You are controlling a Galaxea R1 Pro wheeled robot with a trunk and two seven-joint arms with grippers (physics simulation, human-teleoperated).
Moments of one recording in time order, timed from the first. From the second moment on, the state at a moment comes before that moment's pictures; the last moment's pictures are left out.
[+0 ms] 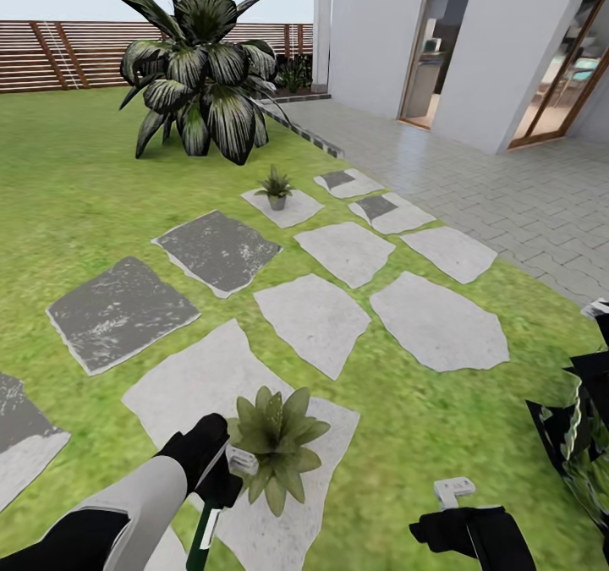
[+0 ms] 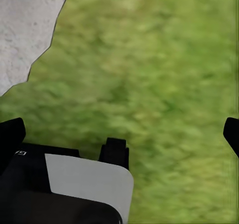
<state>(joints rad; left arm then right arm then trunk) -0.81 -0.09 -0.06 -0.25 -0.44 1.01 -0.36 -0.18 0.03 -0.25 -1.19 0.50 0.76 0.49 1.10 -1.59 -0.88</state>
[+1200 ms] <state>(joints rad) -0.81 -0.11 -0.06 -0.25 -0.44 1.01 -0.36 -0.18 0.03 -0.25 -1.19 0.50 0.76 0.49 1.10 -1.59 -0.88</state>
